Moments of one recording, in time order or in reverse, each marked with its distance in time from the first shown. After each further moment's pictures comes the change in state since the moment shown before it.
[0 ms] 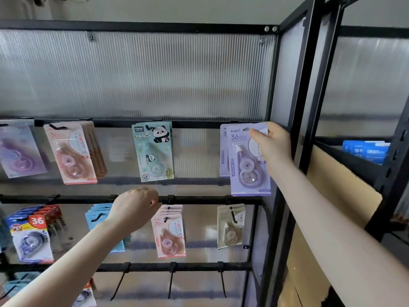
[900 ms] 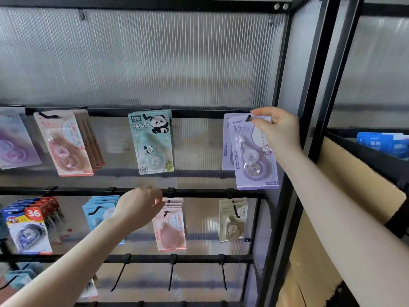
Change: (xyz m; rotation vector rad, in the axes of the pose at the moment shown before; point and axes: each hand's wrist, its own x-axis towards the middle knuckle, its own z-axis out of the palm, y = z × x) left_hand 0.008 0.000 0.027 -0.038 -0.086 0.013; right_hand 0.015 0.002 -0.001 -0.052 -0.081 -0.122
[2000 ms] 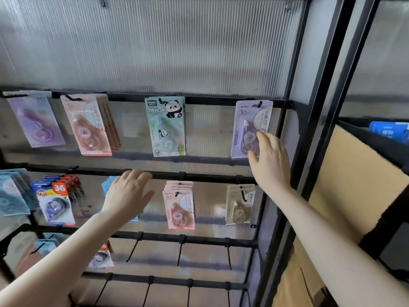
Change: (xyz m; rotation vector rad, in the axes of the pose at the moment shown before) left_hand -0.050 -0.031 -0.002 0.032 0.154 -0.098; right_hand -0.081 0.048 0.017 -0.899 -0.088 -0.267
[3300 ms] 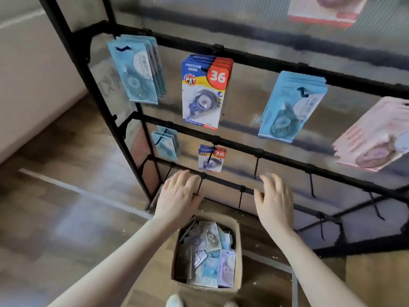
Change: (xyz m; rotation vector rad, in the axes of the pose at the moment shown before) left_hand -0.223 -0.281 0.137 -0.160 -0.263 -0.159; right_hand -0.285 -0.283 0.267 0.019 -0.595 0.048
